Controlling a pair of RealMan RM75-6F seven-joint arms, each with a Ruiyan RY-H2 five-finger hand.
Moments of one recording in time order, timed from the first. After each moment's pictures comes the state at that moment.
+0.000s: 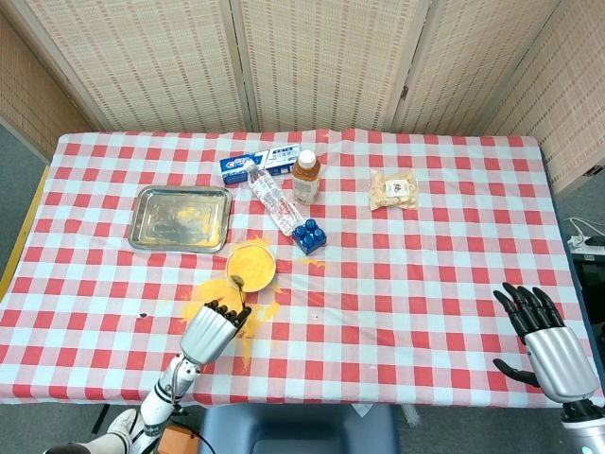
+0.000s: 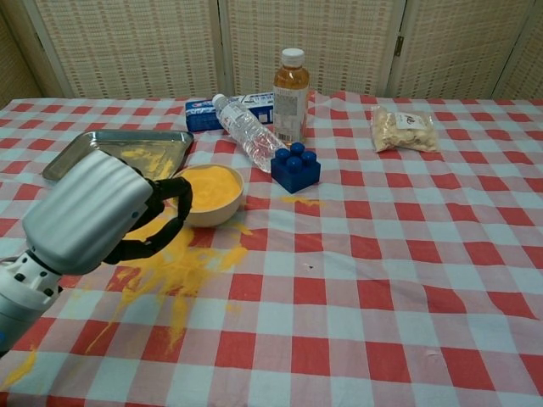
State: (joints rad) left arm -0.52 -2.09 0.03 -0.58 1.76 1.73 0.12; right arm 0.04 -1.05 -0.05 -1.64 -1.70 1.53 -0.01
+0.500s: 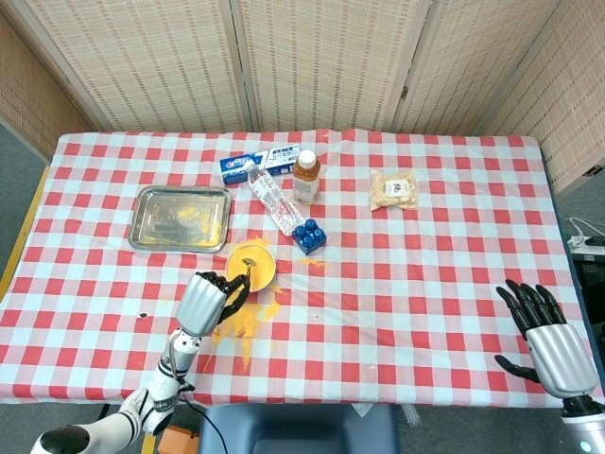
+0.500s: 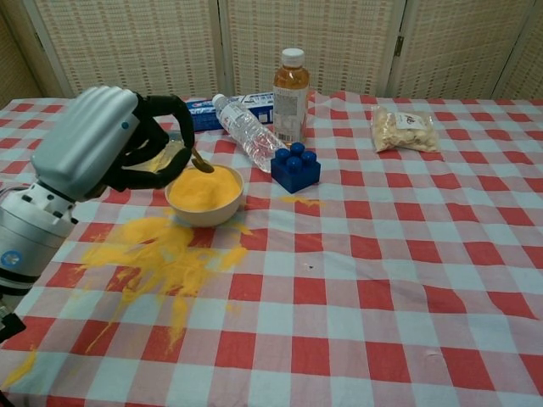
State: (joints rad) left arm -0.63 -2.05 -0.12 -0.69 1.67 1.69 -0.11; right arm 0.04 -1.06 -0.03 -1.64 -1.66 1.51 -0.02
